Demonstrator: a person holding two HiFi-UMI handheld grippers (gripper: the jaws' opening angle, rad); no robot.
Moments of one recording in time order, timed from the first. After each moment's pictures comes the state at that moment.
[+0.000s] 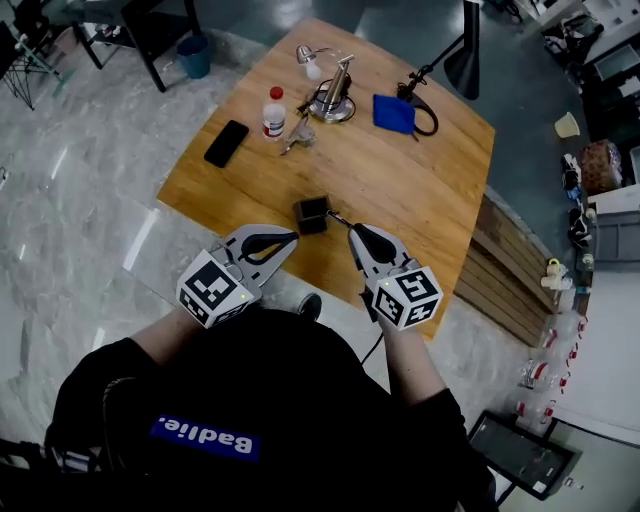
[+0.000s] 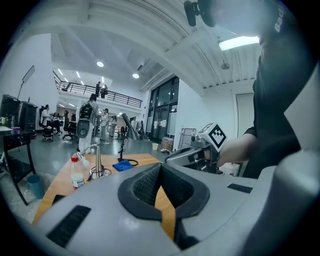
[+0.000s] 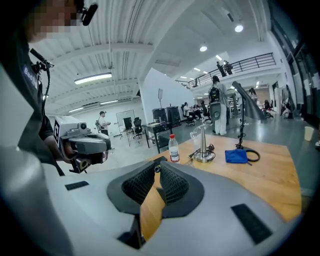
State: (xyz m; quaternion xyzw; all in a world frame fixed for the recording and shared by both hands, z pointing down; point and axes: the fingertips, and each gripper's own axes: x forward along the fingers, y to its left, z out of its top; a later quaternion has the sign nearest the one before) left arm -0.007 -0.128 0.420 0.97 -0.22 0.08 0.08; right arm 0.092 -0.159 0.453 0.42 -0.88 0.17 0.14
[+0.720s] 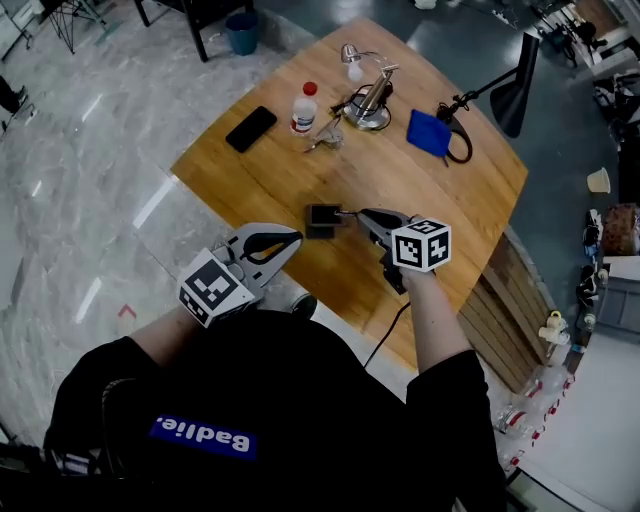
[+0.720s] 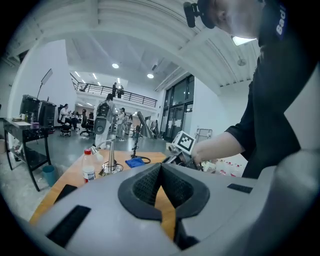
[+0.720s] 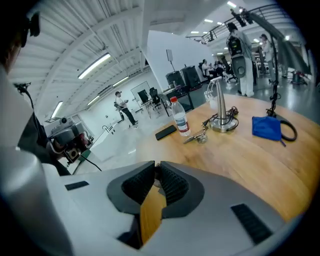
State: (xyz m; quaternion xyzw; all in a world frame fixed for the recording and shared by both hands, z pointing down) left arm -0.002 -0.149 0.431 0.94 -0.31 0.08 0.10; right arm 0.103 -0.246 0.548 0.23 -0.88 0.31 0.27
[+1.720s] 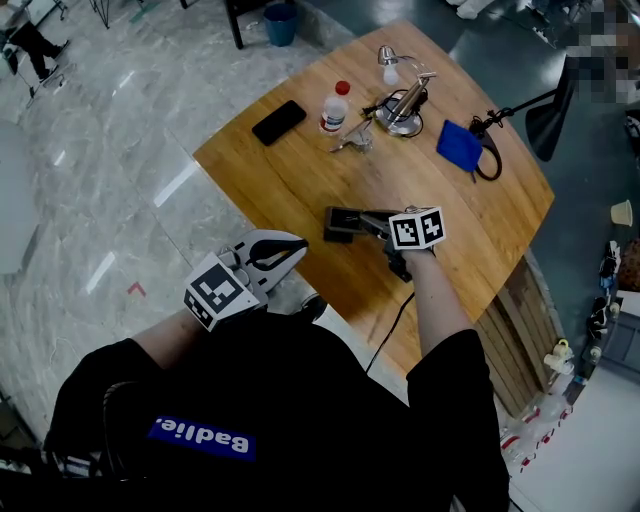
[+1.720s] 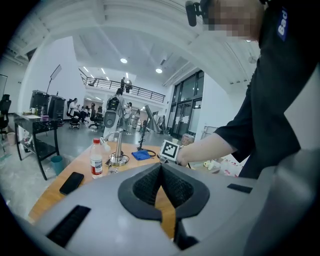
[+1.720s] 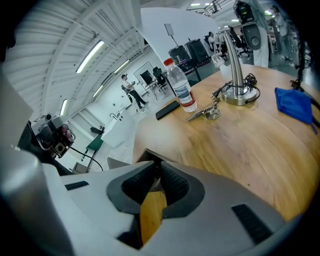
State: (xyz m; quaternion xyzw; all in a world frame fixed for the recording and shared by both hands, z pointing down) left arm -0.016 -0.143 0.452 0.92 -0.35 0.10 0.14; right arm 0.074 -0.264 0.638 0.14 -0.85 0.37 0.34
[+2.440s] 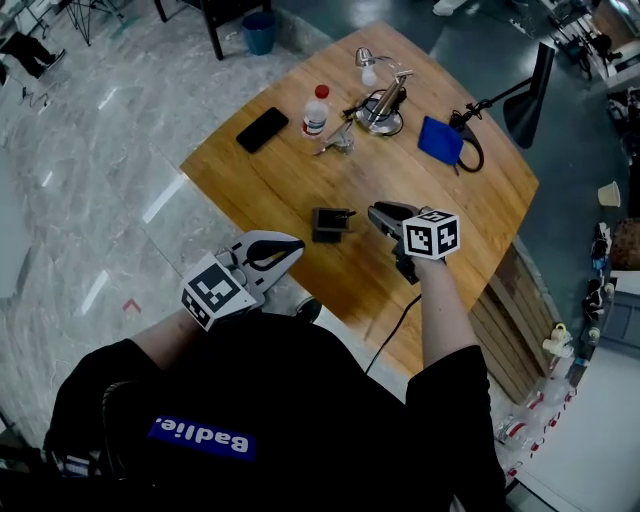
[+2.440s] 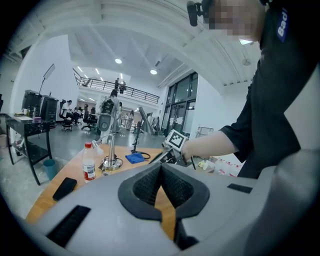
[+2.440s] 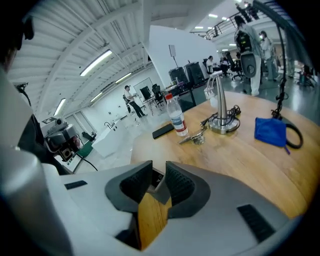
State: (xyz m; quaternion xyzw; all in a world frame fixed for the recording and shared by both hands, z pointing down) left arm -0.006 -0.141 0.441 0.94 -0.32 0.09 0.13; right arm 0.106 -0.278 0.565 0.21 -0.88 0.31 0.29
